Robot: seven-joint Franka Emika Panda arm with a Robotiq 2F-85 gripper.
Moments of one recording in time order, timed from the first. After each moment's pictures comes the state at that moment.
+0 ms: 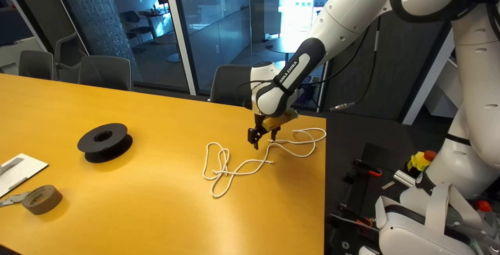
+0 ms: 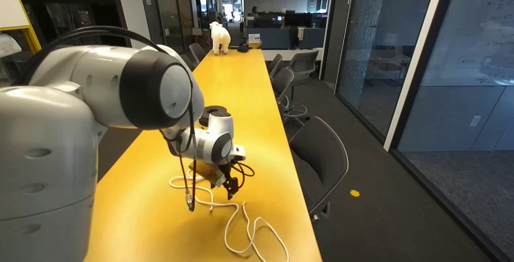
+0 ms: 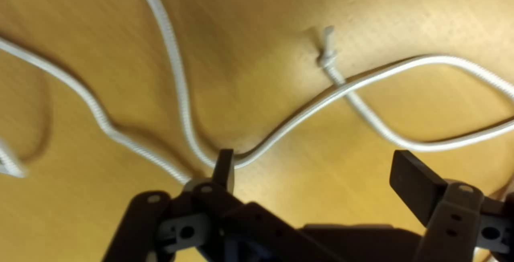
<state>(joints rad) 0.08 0.48 -0.01 -2.11 0.04 2.54 0.34</state>
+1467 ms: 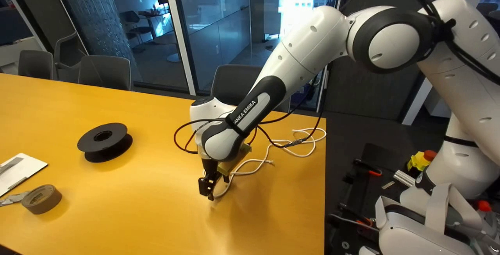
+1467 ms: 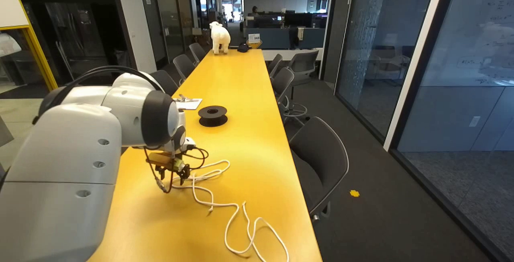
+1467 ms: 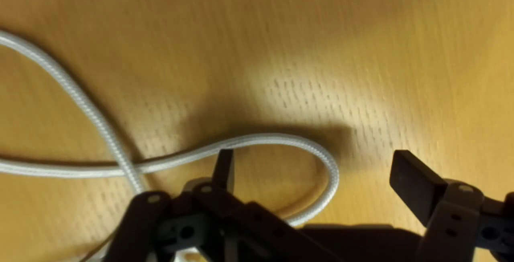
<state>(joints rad) 0.29 0.81 0.16 -1.65 0.05 2.38 0.23</state>
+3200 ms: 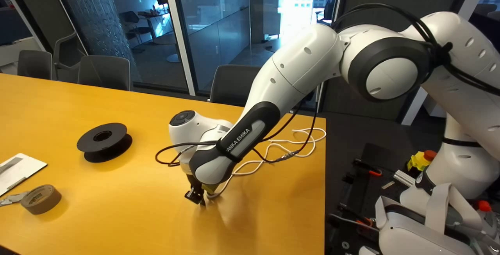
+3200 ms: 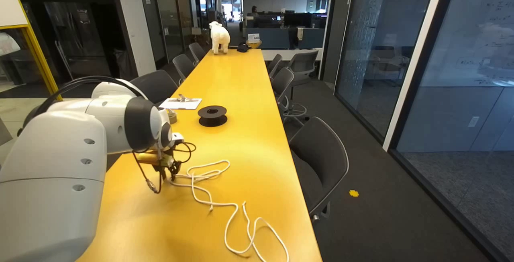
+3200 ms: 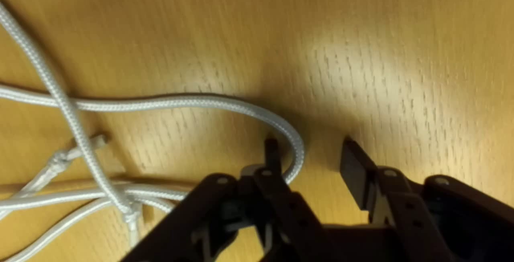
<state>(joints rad) 0.47 0.90 0.05 -1.49 -0.07 2.38 0.38</state>
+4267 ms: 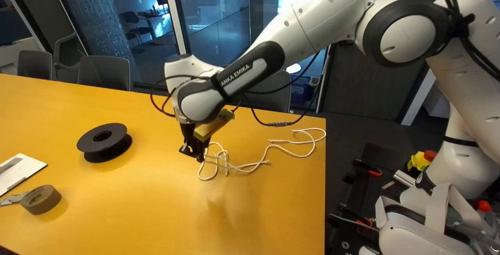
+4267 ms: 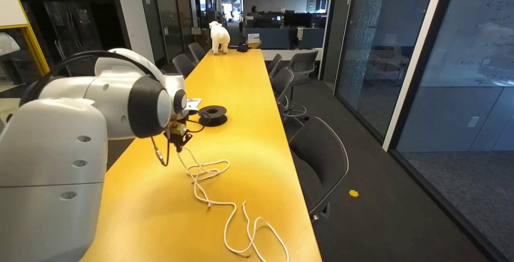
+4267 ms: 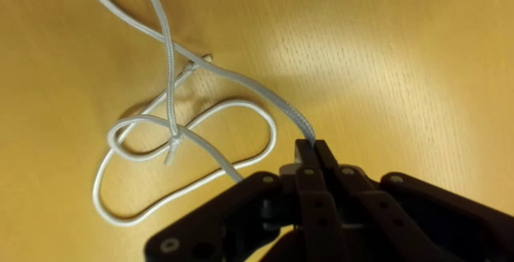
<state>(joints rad) 0.33 0.72 0.09 -1.43 -0.01 2.15 0.32</state>
